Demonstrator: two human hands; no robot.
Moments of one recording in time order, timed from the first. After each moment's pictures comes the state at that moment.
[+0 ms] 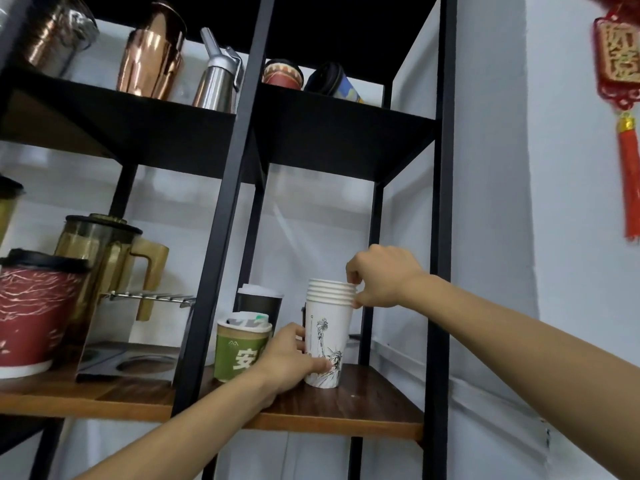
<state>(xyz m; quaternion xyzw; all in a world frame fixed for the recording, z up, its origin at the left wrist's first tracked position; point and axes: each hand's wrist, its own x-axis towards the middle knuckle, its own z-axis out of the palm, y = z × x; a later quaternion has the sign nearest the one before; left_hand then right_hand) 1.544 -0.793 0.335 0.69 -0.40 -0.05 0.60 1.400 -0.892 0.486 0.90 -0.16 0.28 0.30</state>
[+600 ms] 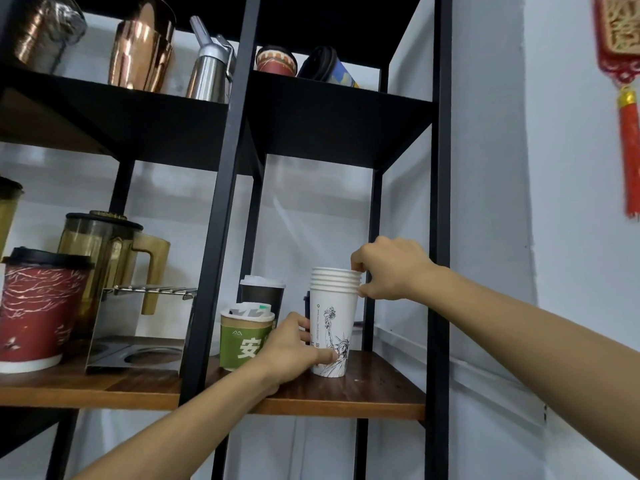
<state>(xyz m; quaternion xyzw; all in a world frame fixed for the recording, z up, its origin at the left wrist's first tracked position) 1.534 -0.780 0.335 0.70 -0.40 -0.05 0.58 1.389 -0.893 0.477 0.90 -0.16 0.29 0.29</state>
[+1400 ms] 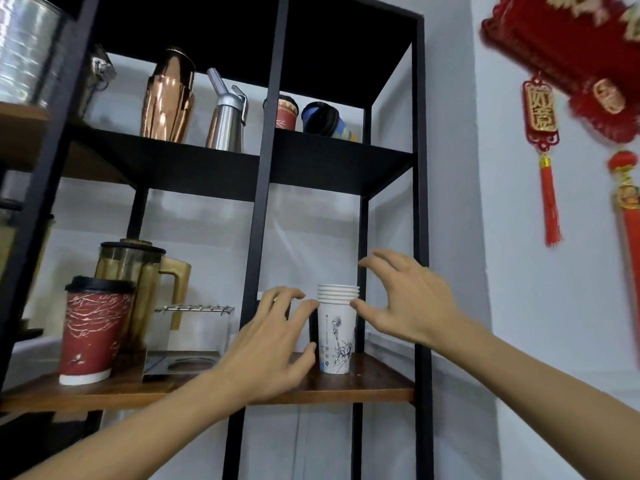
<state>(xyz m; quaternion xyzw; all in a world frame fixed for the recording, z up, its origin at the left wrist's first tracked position) 1.487 -0.635 0.364 0.69 -0.57 0.37 0.24 1.310 -0.799 0.434 0.84 -0.18 0.45 0.25</state>
